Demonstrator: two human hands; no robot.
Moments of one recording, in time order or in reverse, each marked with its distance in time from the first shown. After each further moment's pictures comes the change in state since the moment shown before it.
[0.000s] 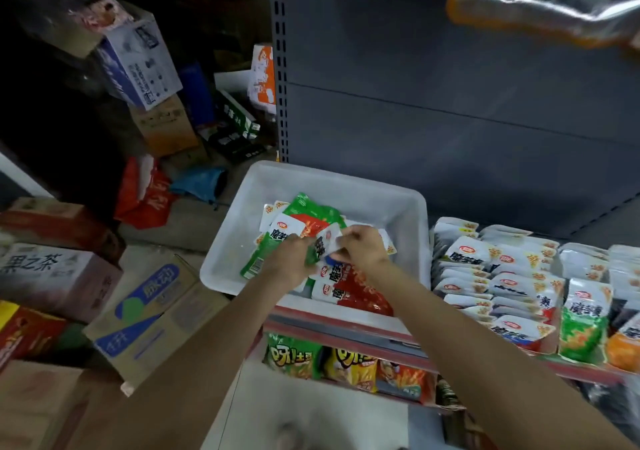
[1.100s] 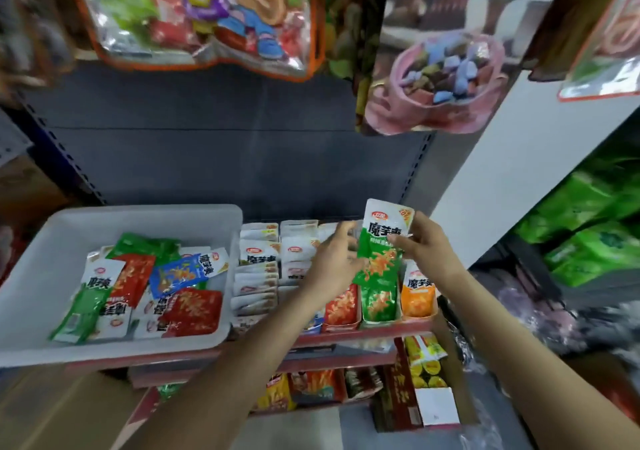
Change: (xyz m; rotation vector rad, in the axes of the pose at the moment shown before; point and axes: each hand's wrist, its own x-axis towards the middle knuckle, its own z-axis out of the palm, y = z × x) left_hand -0.015 0.352 0.110 -0.557 -0.045 0.428; right_hand -0.107 0.064 -0.388 -0.067 0.307 -0.373
